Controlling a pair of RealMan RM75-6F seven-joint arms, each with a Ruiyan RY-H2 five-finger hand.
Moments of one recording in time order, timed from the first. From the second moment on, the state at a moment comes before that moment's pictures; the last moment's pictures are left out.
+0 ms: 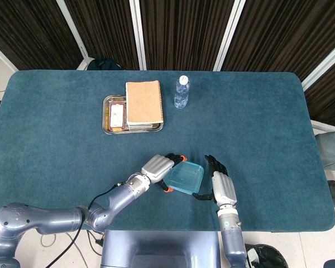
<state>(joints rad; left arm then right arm) -1.06 -1.79 -0.21 -1.35 1.01 0.65 0.18 0.37 -1.78 0.26 -1.88 -0.94 1.39 -0.46</state>
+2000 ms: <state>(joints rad) -1.11 -1.76 -0.19 -1.35 0.95 0.63 0.17 0.36 -1.83 0.21 -1.68 -1.18 1.36 -0.30</state>
